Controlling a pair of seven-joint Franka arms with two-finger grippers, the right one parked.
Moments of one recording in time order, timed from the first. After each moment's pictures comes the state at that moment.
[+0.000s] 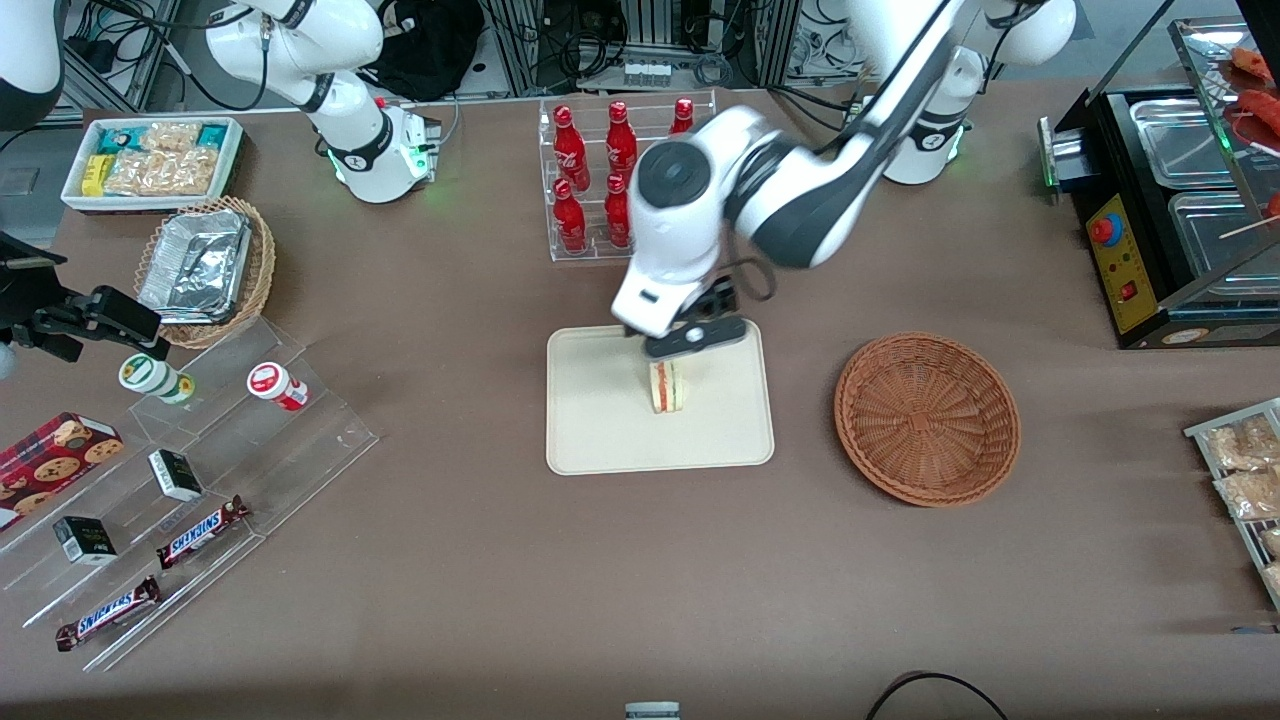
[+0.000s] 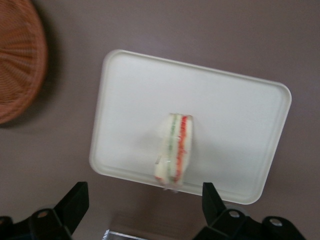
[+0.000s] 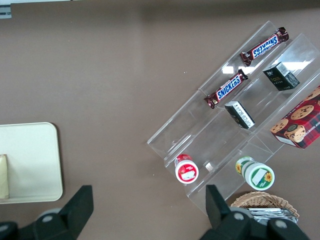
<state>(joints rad) -0.56 0.37 -0.23 -1.52 0.11 1.83 -1.07</state>
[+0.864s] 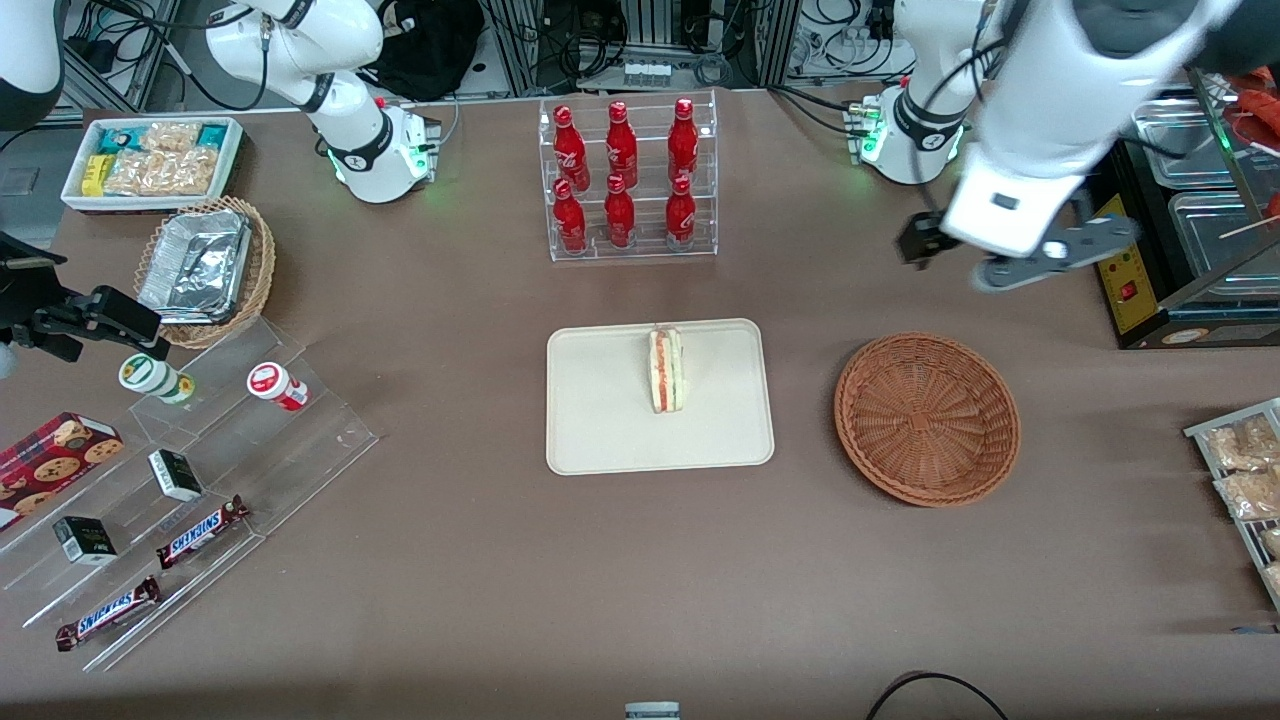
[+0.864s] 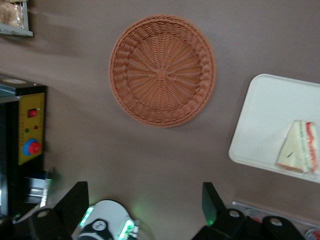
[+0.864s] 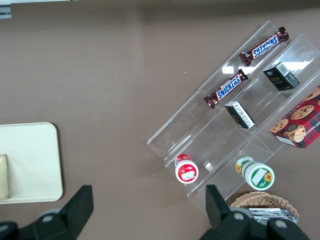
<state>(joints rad) -0.12 0.02 -0.22 -1.53 0.10 1.36 -0.55</state>
